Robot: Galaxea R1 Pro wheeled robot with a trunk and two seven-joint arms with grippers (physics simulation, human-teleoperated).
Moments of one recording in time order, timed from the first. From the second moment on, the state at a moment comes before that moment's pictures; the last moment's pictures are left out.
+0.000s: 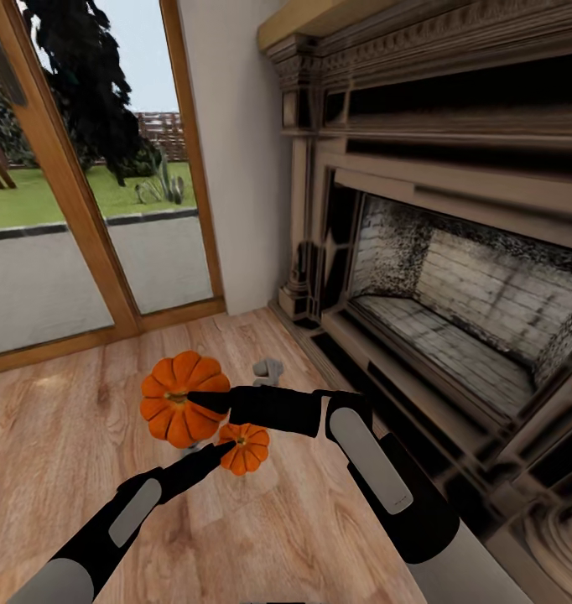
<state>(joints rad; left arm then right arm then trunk) -0.53 0.16 -0.29 -0.74 0.95 0.37 -0.33 -0.65 0.08 0.56 -1.54 -1.08 0.82 0.05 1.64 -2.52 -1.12</state>
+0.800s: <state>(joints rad) -0.53 0.16 -0.28 -0.74 0.95 0.37 -0.33 -0.65 0.08 0.56 -1.53 -1.08 0.80 0.05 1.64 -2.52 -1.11</state>
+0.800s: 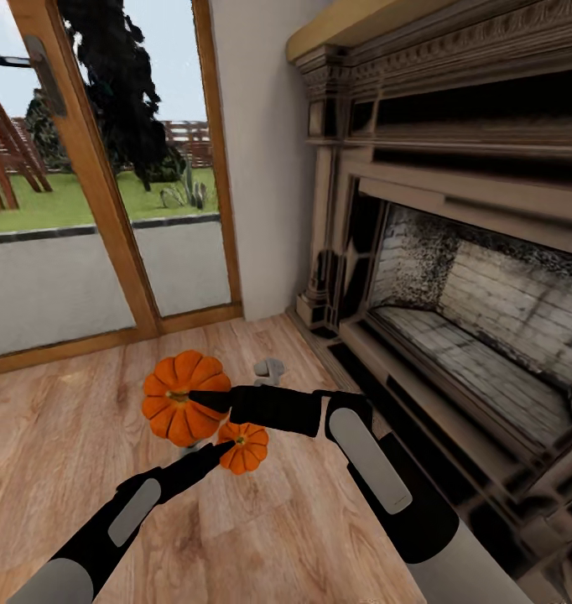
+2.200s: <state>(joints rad) -0.53 0.17 -0.28 -0.74 0.96 0.37 -0.33 -0.65 0.08 0.57 -1.54 -1.08 0.80 0.05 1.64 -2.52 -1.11</state>
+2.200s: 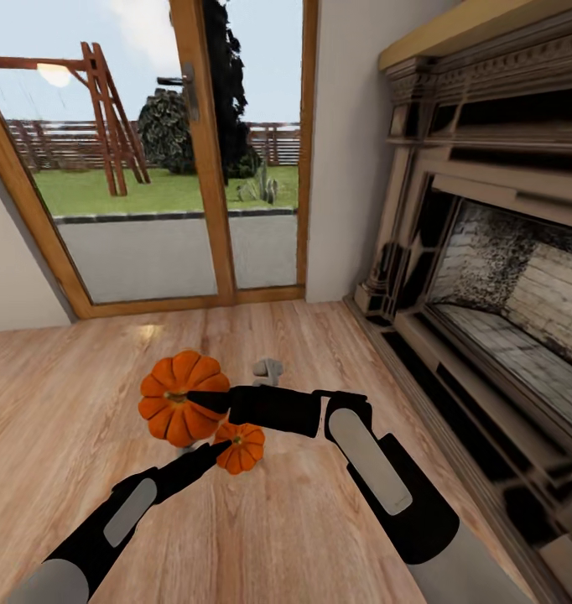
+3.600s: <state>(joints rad) -0.53 0.18 -0.28 -0.74 0.97 0.37 -0.33 -0.65 0.08 0.57 -1.54 -1.08 0.80 0.05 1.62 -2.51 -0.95</state>
